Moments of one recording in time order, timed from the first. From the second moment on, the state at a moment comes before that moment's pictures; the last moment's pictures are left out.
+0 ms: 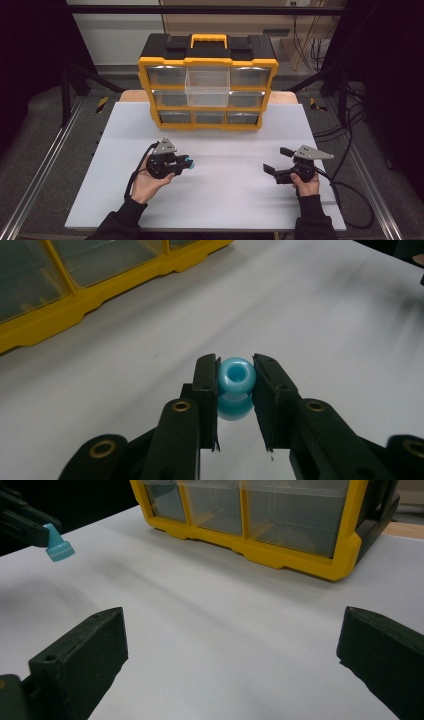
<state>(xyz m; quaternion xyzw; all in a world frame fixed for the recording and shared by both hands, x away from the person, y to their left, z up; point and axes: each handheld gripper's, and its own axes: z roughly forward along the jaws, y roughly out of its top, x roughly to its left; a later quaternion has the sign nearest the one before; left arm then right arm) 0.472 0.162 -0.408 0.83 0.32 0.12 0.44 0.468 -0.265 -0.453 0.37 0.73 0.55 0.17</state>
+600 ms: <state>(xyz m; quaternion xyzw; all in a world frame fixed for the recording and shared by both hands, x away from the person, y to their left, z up) 0.469 0.183 -0.383 0.82 0.33 0.13 0.46 0.469 -0.266 -0.454 0.37 0.73 0.54 0.17</state>
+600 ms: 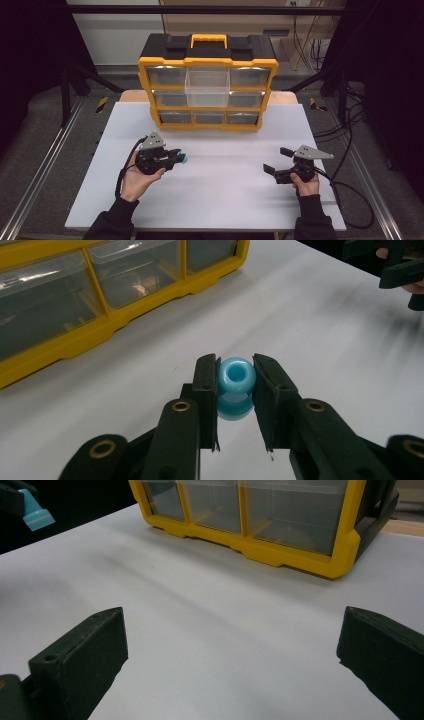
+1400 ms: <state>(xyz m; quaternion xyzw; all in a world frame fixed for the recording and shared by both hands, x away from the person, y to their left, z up) 0.465 0.198 -0.349 0.80 0.32 0.14 0.48 0.469 -0.266 -0.454 0.37 0.73 0.55 0.16</state>
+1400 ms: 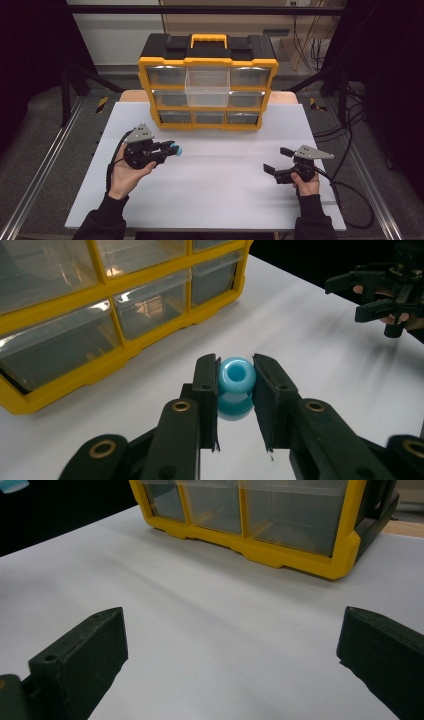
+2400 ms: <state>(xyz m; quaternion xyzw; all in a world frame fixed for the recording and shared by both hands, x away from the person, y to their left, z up) 0.470 0.205 -0.300 0.80 0.30 0.16 0.50 0.469 -0.266 -0.454 0.37 0.74 0.54 0.16</state>
